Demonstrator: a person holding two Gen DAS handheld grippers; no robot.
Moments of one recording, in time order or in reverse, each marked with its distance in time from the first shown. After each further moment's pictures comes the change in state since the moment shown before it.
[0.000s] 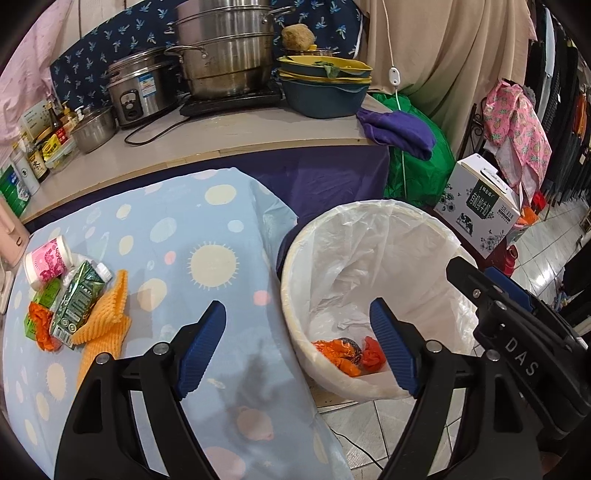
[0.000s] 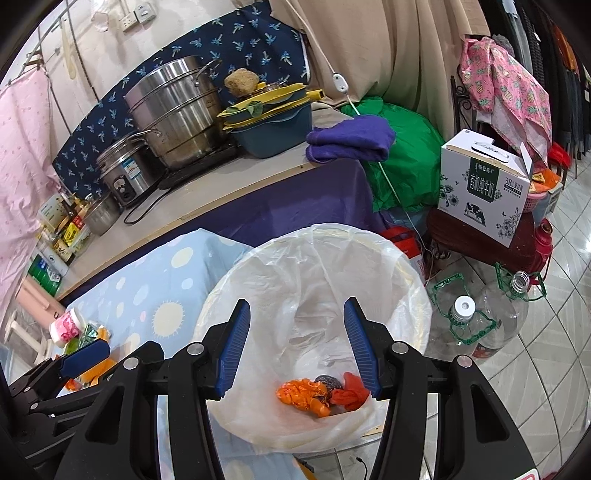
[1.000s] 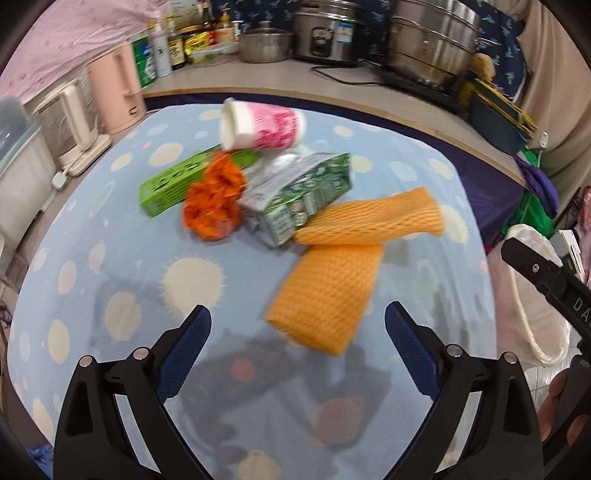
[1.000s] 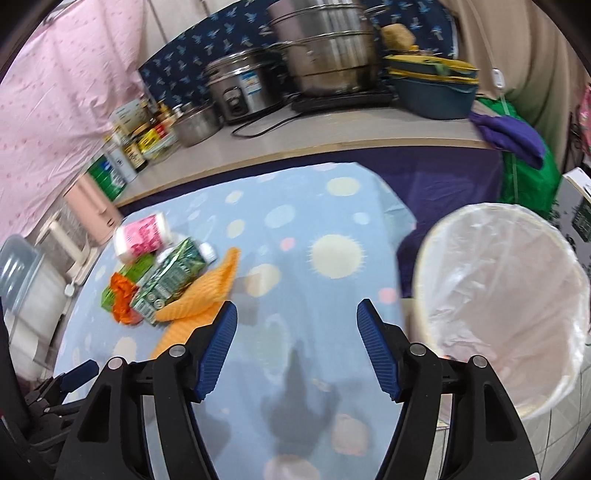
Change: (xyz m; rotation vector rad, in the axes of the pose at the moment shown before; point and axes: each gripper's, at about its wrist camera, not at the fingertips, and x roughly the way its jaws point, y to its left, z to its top) left arm -0.037 0.237 -0.107 -0.416 0.073 0.236; right arm 0.043 0.206 -0.067 -0.291 0.185 0.232
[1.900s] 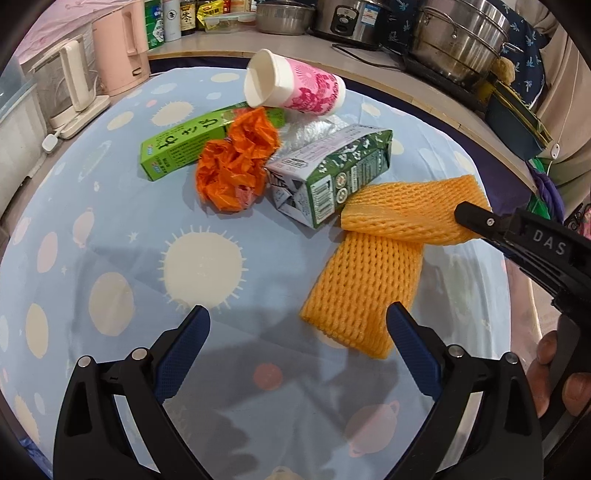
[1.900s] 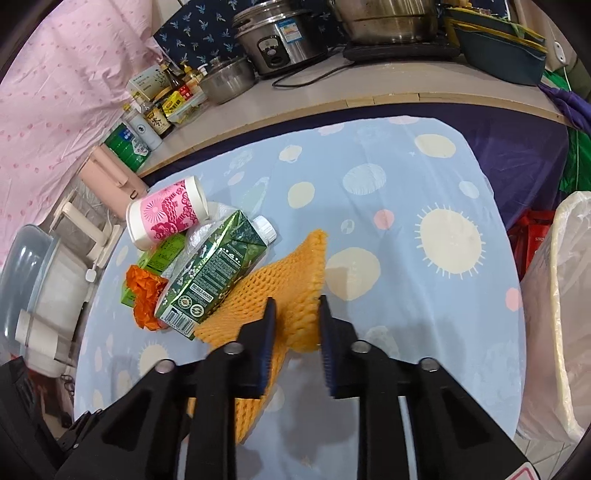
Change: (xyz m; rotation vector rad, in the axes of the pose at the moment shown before) left arm 0.034 0.026 -0.004 -0.061 0.083 -0.059; right arm 0.069 0.042 0.013 0.017 0.126 0.122
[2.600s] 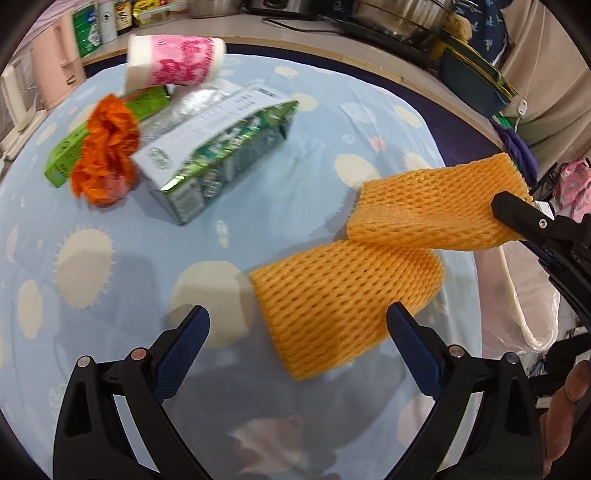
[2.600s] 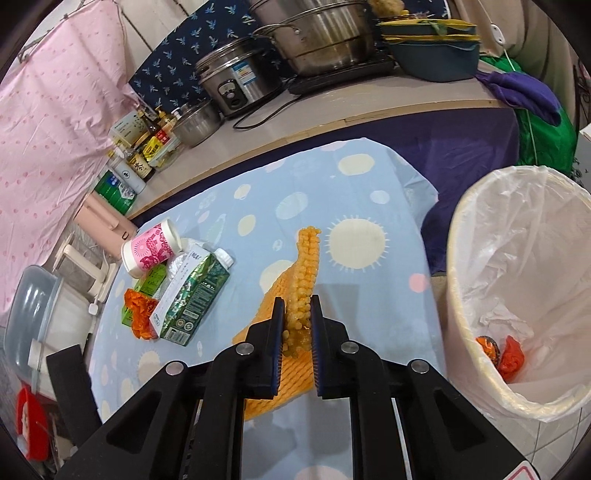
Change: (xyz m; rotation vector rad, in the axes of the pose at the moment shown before) left arm 0.031 -0.076 -0.010 0.119 0.078 -0.114; right arm -0.062 -0.066 -0.015 0.131 -0.091 -0.031
